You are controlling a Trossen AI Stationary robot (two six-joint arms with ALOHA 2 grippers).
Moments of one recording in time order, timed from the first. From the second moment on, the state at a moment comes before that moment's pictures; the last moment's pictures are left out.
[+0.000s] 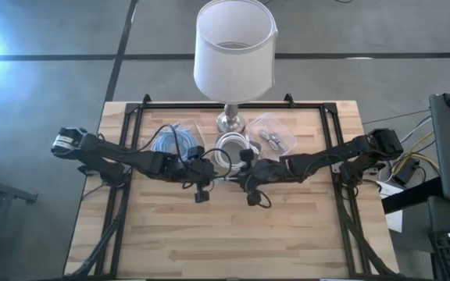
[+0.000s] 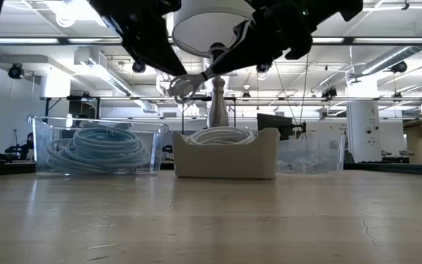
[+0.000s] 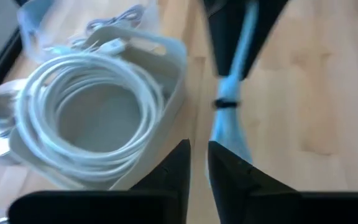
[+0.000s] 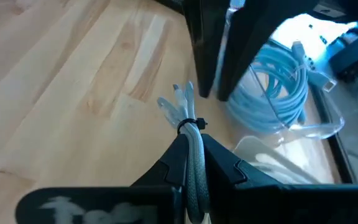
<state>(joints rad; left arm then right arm) -0.18 1.40 1.01 -0.33 -0.32 -0.15 0.16 1.59 0.99 0.03 0.21 -0.30</state>
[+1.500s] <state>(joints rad) -0.18 1.44 1.01 -0.37 -0.34 -0.15 -0.23 1.46 0.80 -0.36 0.41 -0.10</state>
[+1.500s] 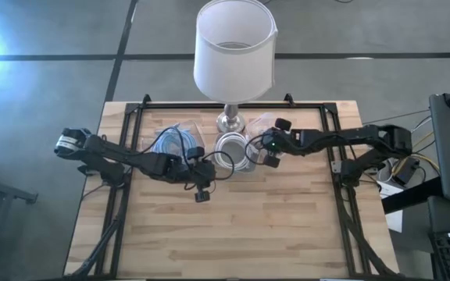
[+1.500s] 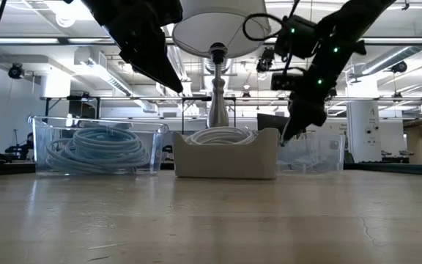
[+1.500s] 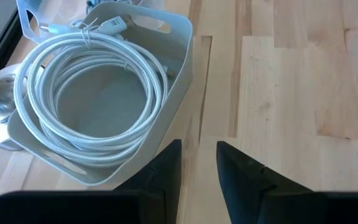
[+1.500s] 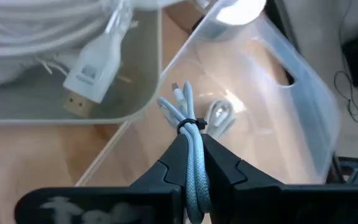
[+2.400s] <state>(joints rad) -0.18 1.39 1.01 -0.39 -0.34 -0.17 -0.21 1.51 1.01 -0.52 0.33 -0.03</state>
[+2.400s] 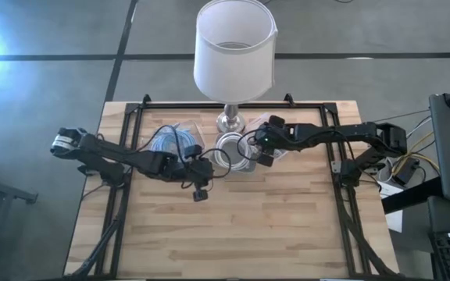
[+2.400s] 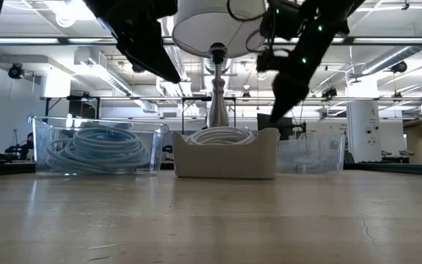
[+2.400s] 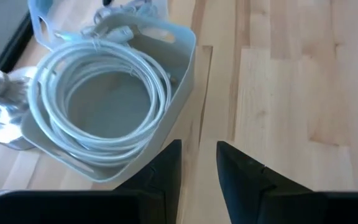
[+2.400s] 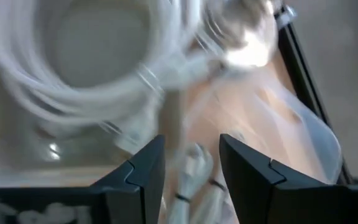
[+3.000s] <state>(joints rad) -0.18 1.04 0.87 -0.42 -0.40 -0.17 0.02 1.47 1.25 -0.58 0.30 -0.11</state>
